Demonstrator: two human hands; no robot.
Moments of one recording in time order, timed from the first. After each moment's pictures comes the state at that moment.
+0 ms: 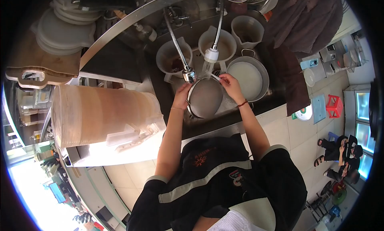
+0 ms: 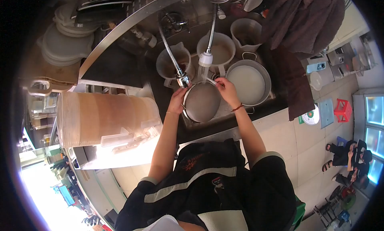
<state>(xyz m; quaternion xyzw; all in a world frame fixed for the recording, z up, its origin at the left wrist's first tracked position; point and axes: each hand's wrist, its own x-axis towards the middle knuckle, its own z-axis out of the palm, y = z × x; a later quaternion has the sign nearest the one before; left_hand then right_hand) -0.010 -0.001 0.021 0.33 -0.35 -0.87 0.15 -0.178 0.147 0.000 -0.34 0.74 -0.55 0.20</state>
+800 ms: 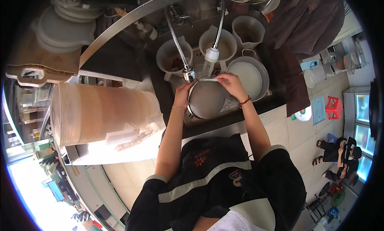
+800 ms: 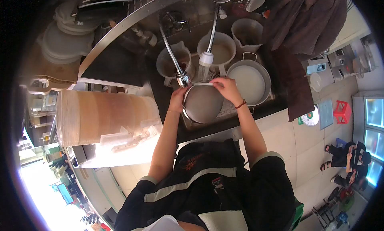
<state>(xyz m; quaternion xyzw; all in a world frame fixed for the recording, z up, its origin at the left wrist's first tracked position) -0.014 -0.002 0.015 0.38 -0.37 -0.83 0.15 -0.188 0.144 0.032 -0.44 0.75 -0.46 0.17</state>
